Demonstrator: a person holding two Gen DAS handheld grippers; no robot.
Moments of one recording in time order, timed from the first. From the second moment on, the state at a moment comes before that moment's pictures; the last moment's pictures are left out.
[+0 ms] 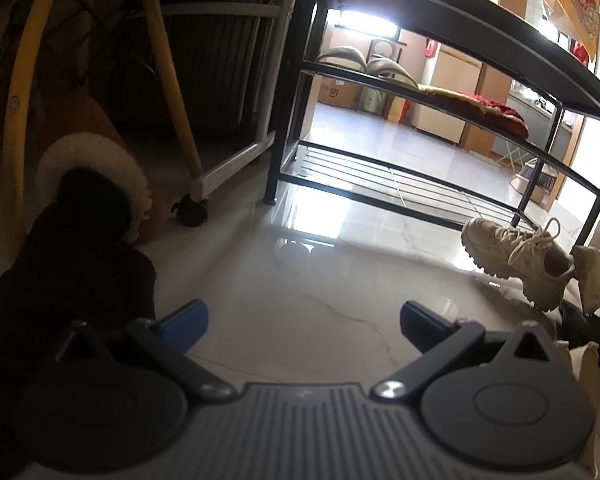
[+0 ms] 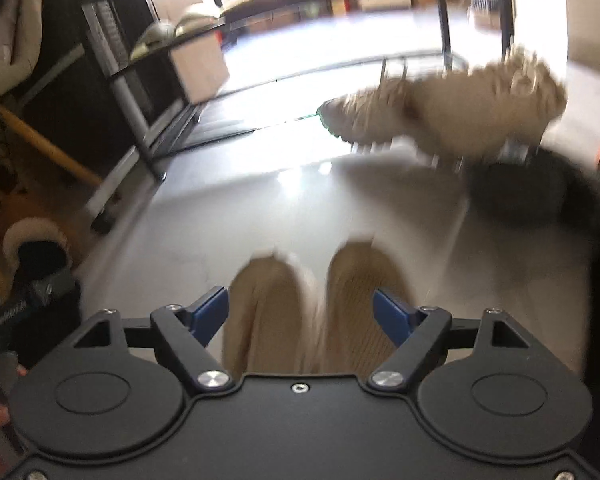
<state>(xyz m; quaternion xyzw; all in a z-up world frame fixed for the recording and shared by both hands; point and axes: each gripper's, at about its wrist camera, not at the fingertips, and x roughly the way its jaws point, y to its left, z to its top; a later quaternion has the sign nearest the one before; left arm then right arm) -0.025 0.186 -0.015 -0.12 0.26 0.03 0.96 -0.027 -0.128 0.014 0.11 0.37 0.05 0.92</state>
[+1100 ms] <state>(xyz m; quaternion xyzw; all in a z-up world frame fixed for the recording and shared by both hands) -0.017 0.182 -0.023 -0.12 0.28 0.03 0.95 0.034 -0.102 -0.033 0.09 0.42 0.03 0.90</state>
